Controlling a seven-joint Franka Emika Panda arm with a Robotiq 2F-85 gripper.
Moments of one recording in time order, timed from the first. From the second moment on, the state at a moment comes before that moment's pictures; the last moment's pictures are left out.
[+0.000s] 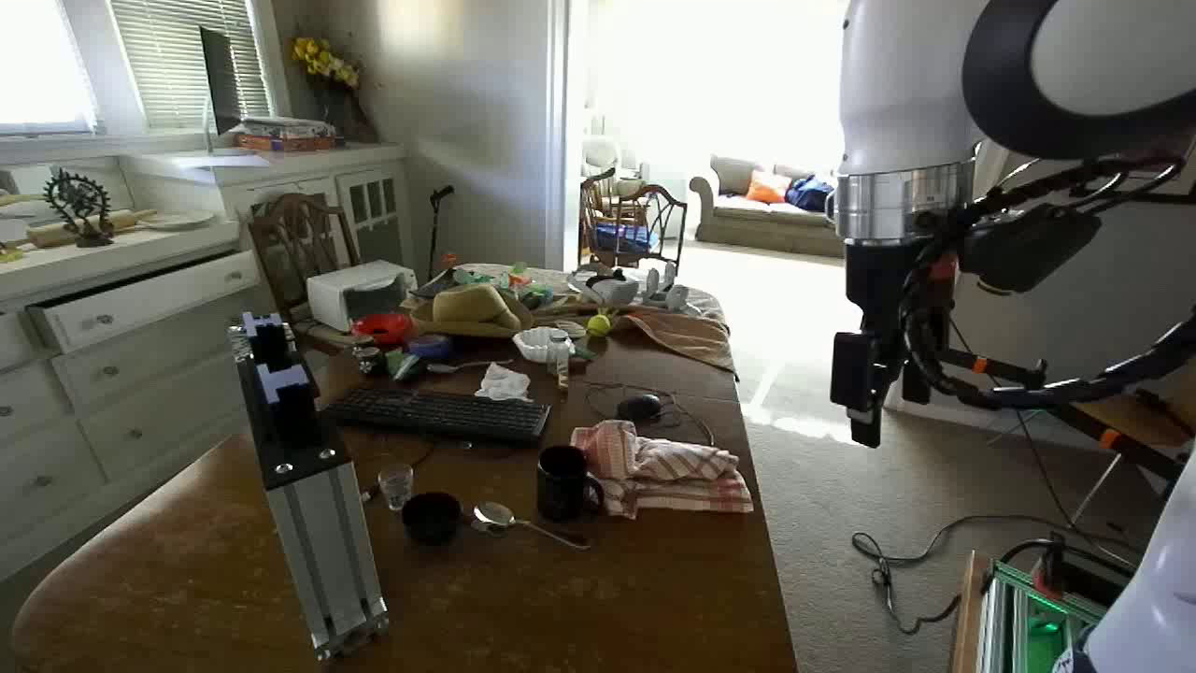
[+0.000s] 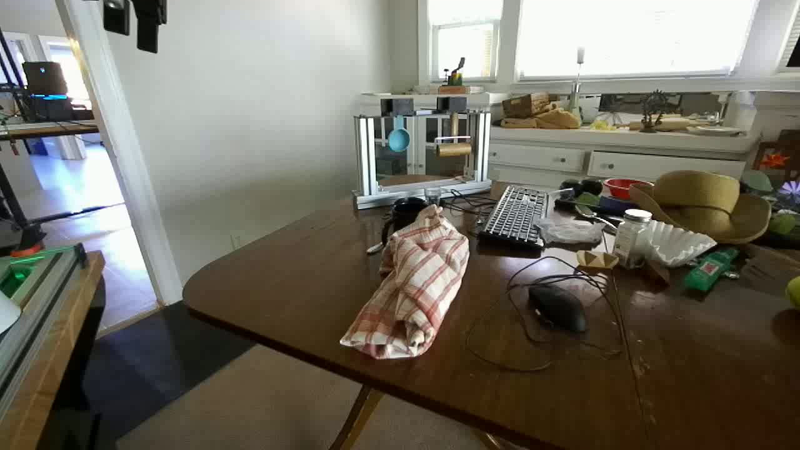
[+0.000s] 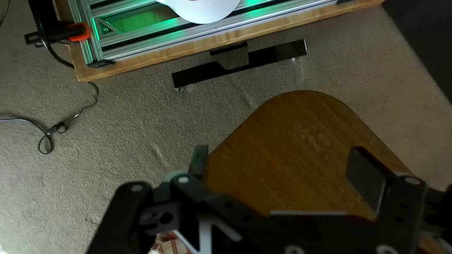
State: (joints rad) arm -0.02 -0.78 0.16 -2.62 0.07 1.61 0.31
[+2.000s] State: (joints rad) arm -0.39 -0.25 0.52 -2.75 -0.86 2.59 0.77
